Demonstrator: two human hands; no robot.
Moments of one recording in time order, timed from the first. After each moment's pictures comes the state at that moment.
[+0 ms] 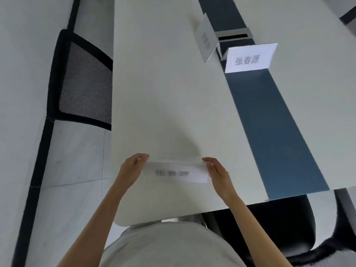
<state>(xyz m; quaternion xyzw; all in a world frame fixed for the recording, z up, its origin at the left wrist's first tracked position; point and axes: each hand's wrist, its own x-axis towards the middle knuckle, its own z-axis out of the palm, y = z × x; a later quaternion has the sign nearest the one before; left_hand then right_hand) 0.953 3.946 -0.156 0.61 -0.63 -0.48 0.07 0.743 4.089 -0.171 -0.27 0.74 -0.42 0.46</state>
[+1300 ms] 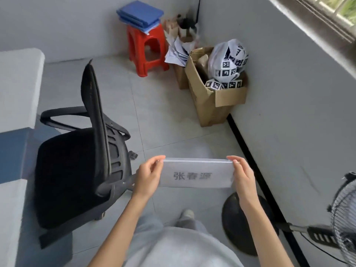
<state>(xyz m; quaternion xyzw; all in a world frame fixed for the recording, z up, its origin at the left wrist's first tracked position) 0.912 4.482 -0.122 -0.09 -0.79 -0.54 -0.27 1.056 4.663 -0.133 0.45 0.67 -0.56 -0.18</state>
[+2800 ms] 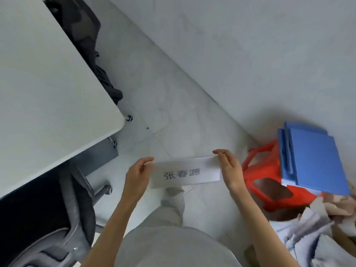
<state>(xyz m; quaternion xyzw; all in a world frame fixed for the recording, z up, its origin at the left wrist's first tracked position) 0.132 4.648 -0.142 0.41 -0.73 -0.54 0.08 -0.010 4.831 -0.138 -0.06 0.82 -0.54 0.19</state>
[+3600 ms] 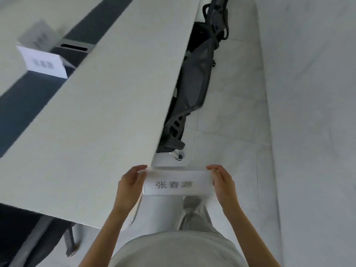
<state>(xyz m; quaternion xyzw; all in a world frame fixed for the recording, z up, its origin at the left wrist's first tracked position) -0.080 4.345 -0.144 0.67 -0.50 -0.45 0.32 -0.307 4.370 -0.140 -0.37 0.73 -0.40 0.42</state>
